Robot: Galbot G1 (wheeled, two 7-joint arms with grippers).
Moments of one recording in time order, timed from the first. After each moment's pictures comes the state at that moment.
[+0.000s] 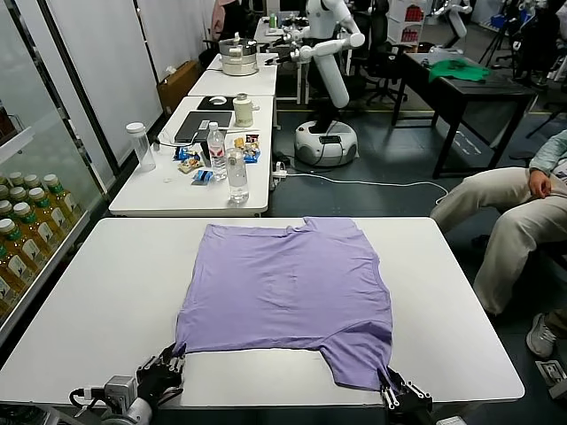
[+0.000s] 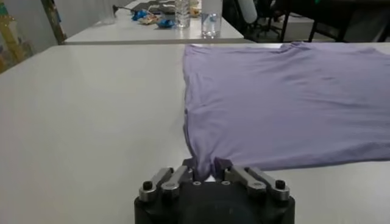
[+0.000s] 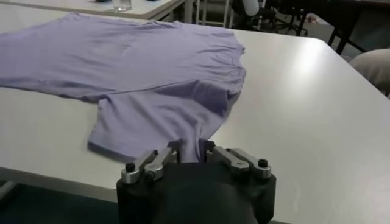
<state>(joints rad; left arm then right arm) 1.64 -1.14 -0.55 -2.15 -0.45 0.53 -0.16 -1.84 0.96 0.49 2.24 0.47 -0.31 0.15</state>
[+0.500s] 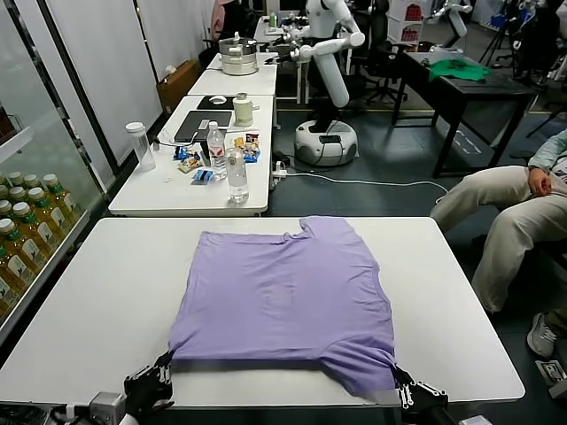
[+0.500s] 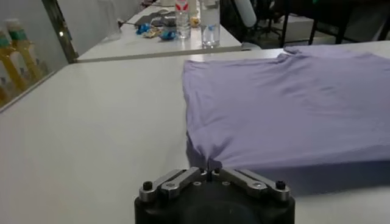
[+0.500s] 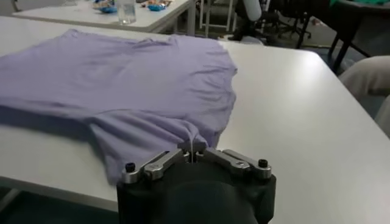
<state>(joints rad) 1.85 -1.08 -0.60 -2.31 -0.42 0.46 -0.24 -2.02 0.93 0.62 2.44 0.48 -0.31 0.13</state>
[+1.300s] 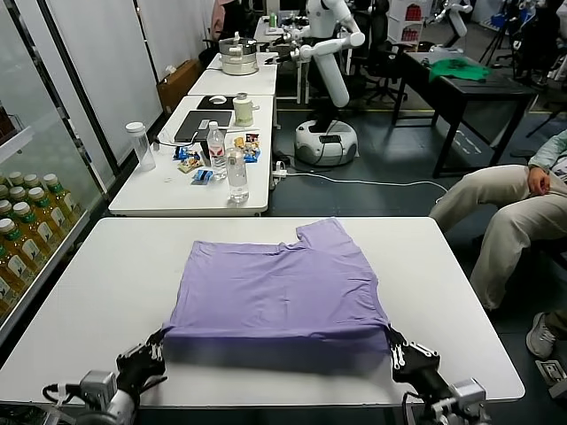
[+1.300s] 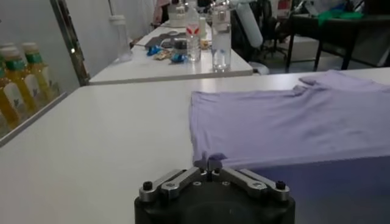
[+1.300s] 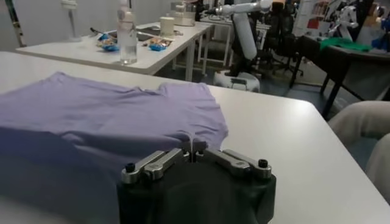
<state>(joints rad) 1.60 -1.06 -0.60 -2.18 -0.50 0.48 -0.20 -1.56 0.96 0.45 2.26 0.45 -0.41 0.17</state>
